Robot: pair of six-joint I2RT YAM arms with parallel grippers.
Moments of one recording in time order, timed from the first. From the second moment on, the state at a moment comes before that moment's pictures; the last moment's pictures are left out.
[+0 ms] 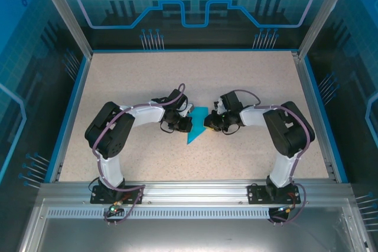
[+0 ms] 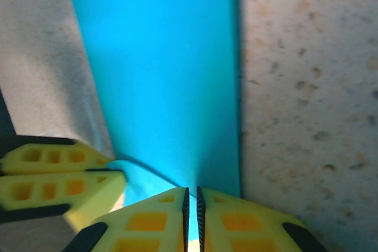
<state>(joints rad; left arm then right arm) -0.55 1.87 1.08 -0.42 0.37 -0.33 0.44 1.84 0.86 -0.07 -0.58 0.76</state>
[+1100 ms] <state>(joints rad) -0.55 1.85 1.06 -0.41 0.36 -0.35 0.46 1.95 1.15 -0.35 -0.39 0.62</state>
